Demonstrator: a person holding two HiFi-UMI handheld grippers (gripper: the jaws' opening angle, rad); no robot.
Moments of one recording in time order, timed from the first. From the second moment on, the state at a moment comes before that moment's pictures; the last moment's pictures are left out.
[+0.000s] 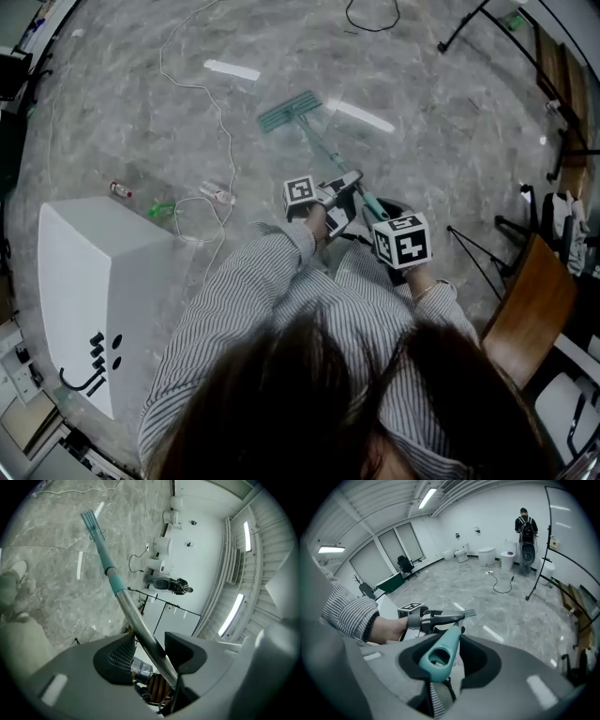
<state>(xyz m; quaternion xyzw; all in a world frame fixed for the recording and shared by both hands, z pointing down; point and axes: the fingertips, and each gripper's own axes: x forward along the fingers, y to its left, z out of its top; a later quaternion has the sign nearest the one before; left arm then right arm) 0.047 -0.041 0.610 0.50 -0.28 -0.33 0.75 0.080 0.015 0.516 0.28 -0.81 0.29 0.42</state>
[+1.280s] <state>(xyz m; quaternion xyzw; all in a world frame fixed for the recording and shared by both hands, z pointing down) -0.443 -0.500 0.660 0.43 -0.41 -0.40 0.69 -0.393 -0.450 0.580 0.21 -0.85 0.25 0.41</state>
